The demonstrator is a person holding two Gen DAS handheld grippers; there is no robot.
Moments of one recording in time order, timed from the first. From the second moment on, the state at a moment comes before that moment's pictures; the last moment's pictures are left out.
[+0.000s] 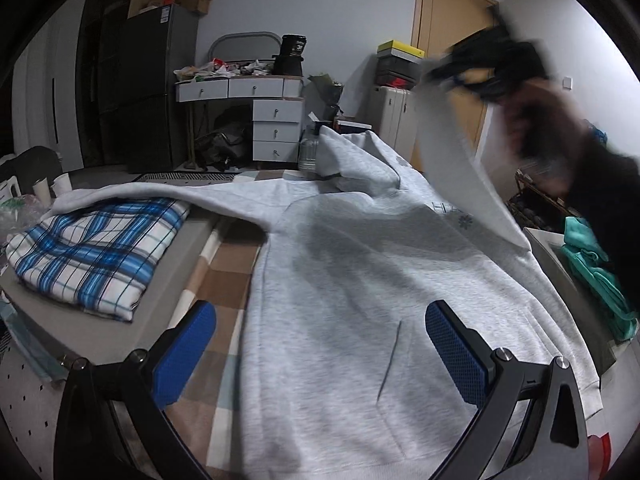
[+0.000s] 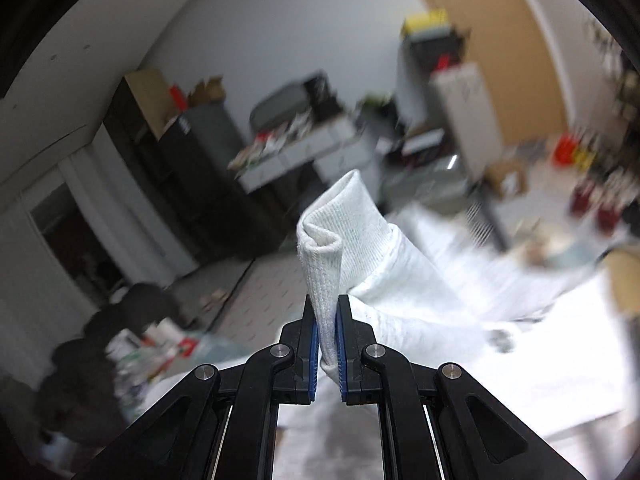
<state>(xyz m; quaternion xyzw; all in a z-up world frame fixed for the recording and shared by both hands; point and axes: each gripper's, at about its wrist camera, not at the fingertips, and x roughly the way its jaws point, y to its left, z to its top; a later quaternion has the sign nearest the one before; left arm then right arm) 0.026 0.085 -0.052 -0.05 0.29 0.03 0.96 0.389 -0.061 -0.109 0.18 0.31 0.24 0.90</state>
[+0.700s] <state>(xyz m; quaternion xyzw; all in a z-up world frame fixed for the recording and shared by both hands) 0.012 0.109 -0.066 -0.07 0.31 0.03 0.95 0.421 0.053 -0.305 0.16 0.53 0.32 0.77</state>
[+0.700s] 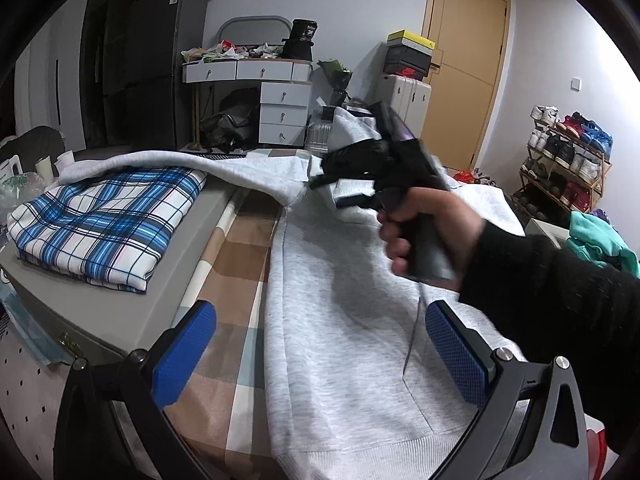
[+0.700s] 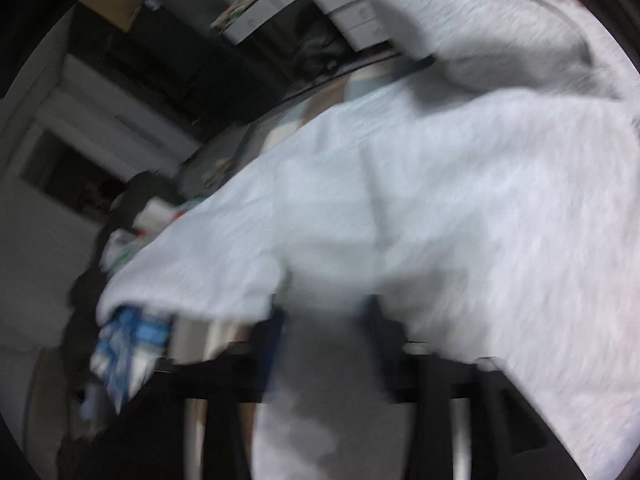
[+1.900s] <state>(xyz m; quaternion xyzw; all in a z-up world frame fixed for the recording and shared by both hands) 0.023 0.066 -0.059 -0.03 0.30 0.01 0.95 0.420 -0.138 -0.306 -0.13 0.53 0.09 0.83</state>
